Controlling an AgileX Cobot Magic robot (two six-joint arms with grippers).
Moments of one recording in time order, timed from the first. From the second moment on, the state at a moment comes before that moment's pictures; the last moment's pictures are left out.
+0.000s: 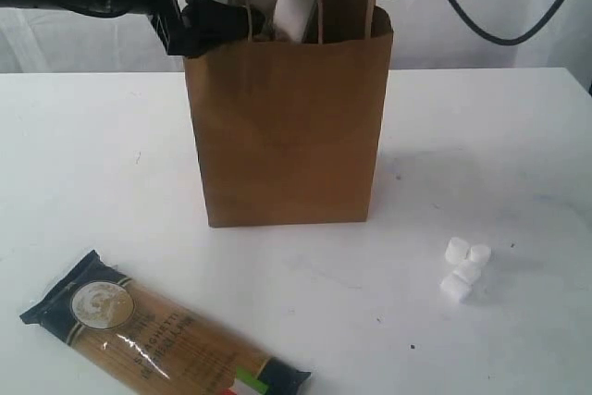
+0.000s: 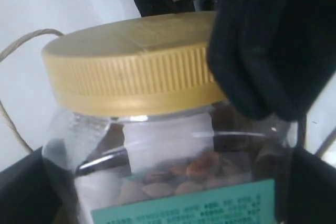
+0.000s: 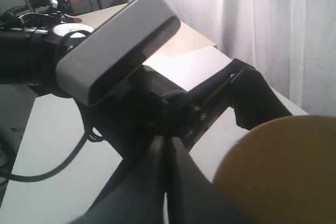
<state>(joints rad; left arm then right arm) -0.23 1.73 -1.41 -1.53 0.92 2.08 0.35 1.81 -1.64 1.46 0.97 -1.35</state>
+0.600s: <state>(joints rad) -0.23 1.73 -1.41 -1.59 0.99 2.11 0.36 1.81 -1.64 1.21 0.70 -1.20</state>
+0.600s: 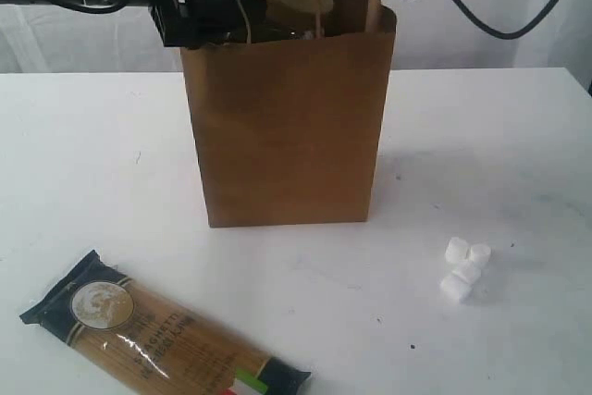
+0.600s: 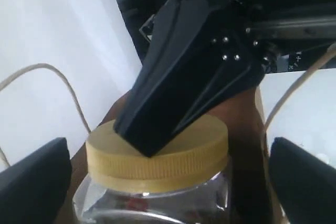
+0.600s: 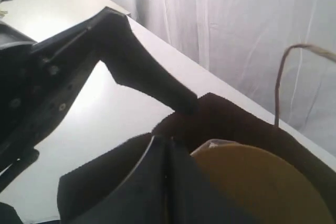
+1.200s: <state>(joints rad) -0.21 1.69 -1.41 -1.66 0.95 2.11 0.36 1.72 -1.64 1.17 0.58 -1.19</state>
